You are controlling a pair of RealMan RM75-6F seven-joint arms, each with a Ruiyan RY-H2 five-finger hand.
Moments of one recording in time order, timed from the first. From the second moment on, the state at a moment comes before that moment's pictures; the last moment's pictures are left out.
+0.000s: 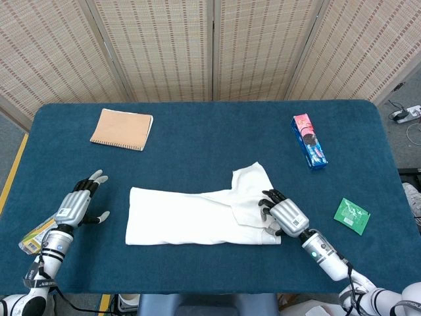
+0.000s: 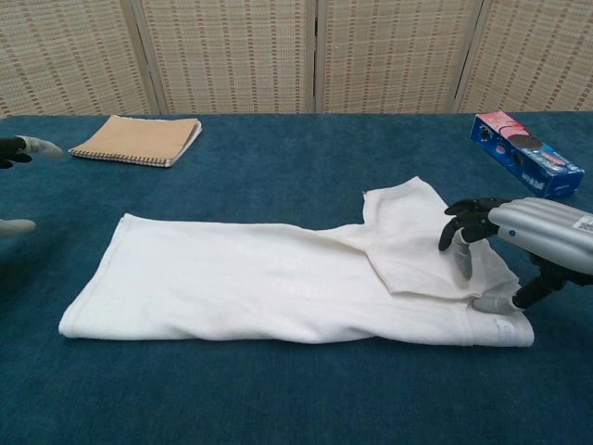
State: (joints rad) left arm -0.47 -1.24 -0.11 -1.65 1.11 1.05 0.03; right arm 0.50 -1.61 -0.07 -1.06 -1.69 1.17 0.20
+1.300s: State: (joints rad) left arm -0.40 -1.18 -0.12 -1.67 1.15 1.11 -0.02; right arm 0.67 -1.77 0.22 -0.81 -1.37 1.01 0.17
